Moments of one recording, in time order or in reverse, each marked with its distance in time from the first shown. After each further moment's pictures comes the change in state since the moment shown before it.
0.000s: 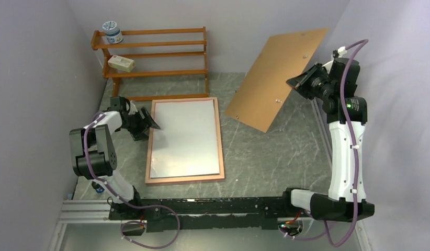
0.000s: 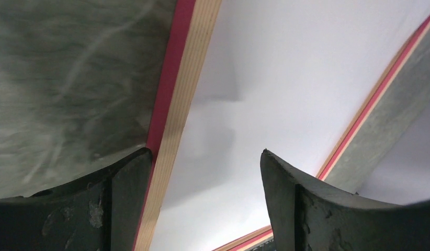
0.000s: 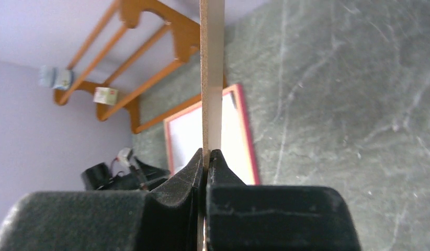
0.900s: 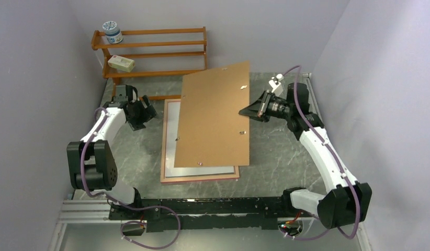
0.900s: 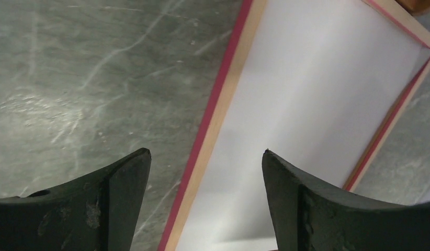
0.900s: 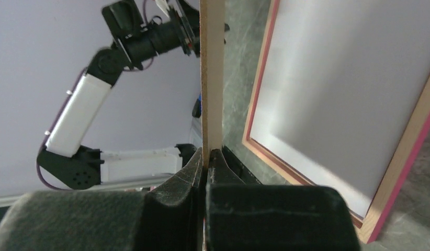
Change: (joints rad) left arm -0.153 -0.148 0.107 -0.082 -0.267 -0.126; right arm 0.235 -0.059 -0.570 0.545 -0.527 0.177
